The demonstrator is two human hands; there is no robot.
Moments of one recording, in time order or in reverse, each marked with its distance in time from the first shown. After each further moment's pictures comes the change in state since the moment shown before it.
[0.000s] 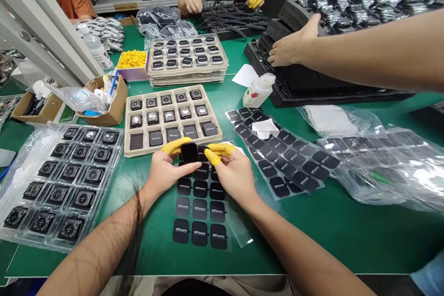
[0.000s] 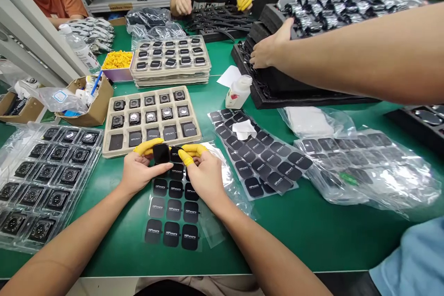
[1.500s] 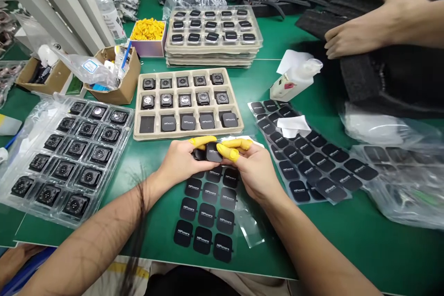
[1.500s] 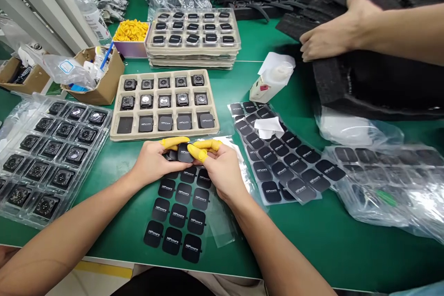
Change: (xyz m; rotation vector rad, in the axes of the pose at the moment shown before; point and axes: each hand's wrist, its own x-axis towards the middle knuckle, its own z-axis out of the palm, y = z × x) left_hand -0.002 0.000 0.004 0.349 -0.166 0.059; right_hand 0.006 -0.003 -0.001 0.295 -0.090 0.252
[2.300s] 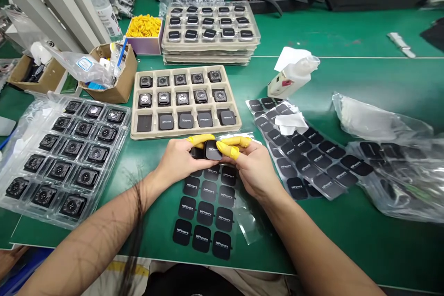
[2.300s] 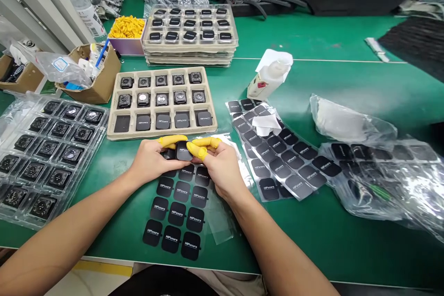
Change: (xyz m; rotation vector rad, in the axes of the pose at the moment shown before) left_hand 0.001 0.002 -0.001 0.006 0.007 -0.014; right_hand 0.000 -0.002 -0.001 0.025 0.000 0.005
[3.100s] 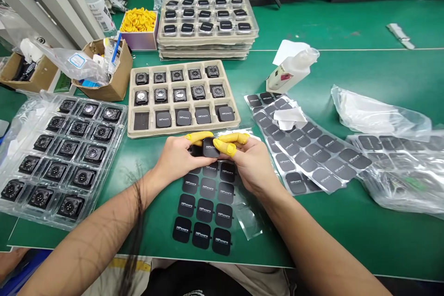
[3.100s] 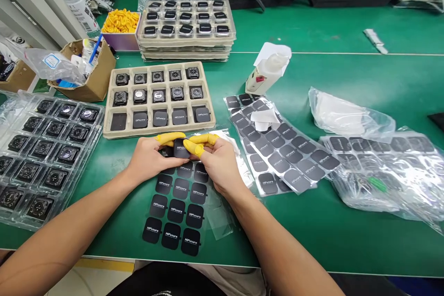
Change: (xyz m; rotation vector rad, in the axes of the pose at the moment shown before) left_hand -0.001 -0.002 0.002 -0.003 -0.005 0.009; right_hand 0.000 0.002 0.000 -0.042 0.004 0.009
